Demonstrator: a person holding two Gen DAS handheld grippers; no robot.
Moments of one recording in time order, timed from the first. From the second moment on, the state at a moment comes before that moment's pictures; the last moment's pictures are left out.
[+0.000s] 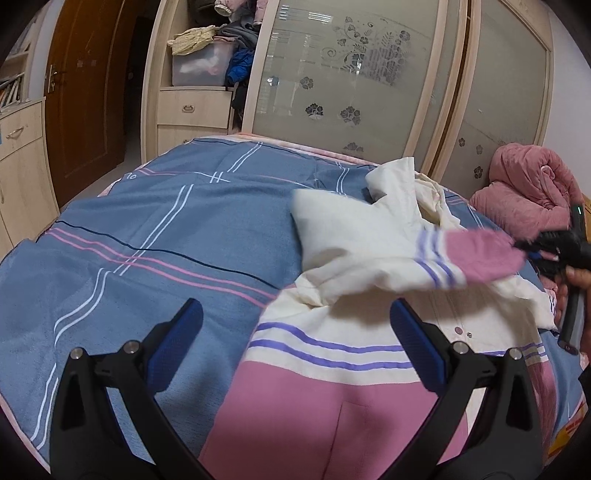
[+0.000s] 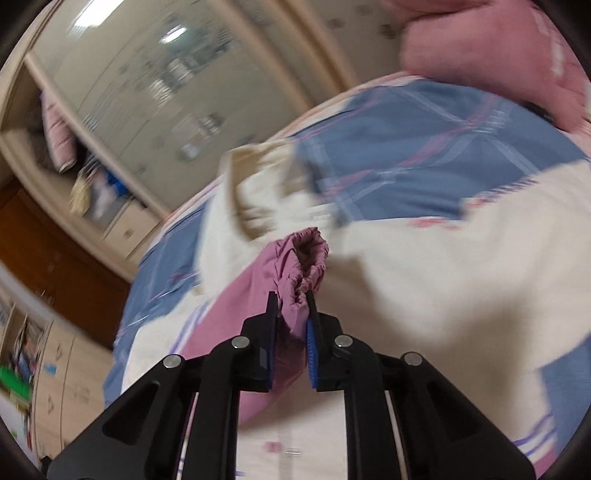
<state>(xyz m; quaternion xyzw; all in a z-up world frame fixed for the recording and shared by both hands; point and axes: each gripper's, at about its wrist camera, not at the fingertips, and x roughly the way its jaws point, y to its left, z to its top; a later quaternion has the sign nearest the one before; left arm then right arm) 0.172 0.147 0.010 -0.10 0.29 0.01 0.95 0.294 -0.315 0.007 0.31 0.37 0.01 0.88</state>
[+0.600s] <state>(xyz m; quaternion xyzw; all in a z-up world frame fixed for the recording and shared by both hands) 0.178 0.137 0.002 -0.10 0.31 0.01 0.95 0.246 -0.359 -0.058 0.33 0.43 -0.03 0.84</state>
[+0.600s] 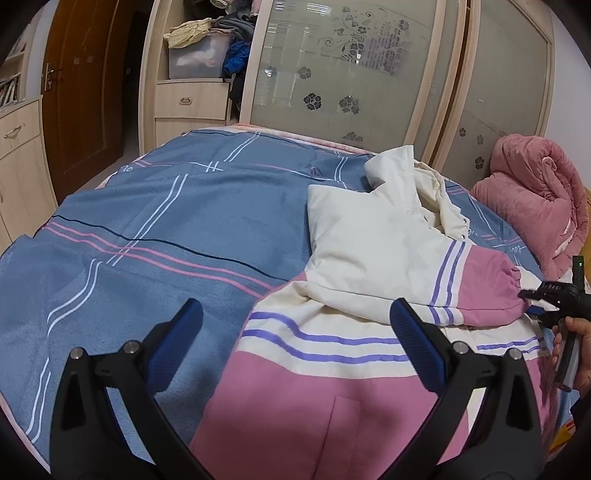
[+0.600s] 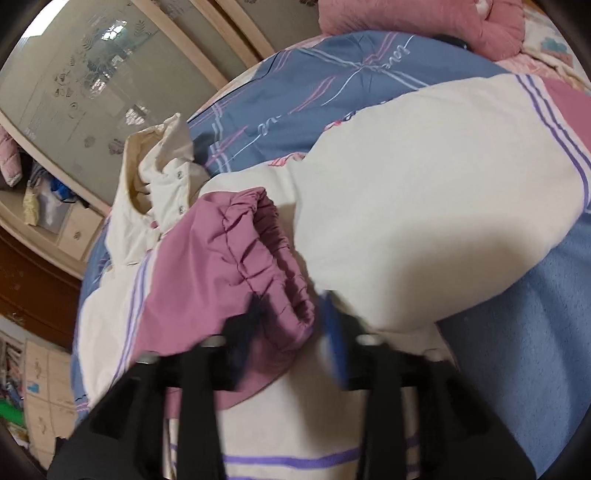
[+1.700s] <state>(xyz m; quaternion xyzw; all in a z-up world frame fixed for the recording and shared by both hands) 0.098 0.041 -0.010 0.00 0.29 -0.02 0.96 0.016 -0.264 -0.006 0.14 0.24 0.01 0.96</state>
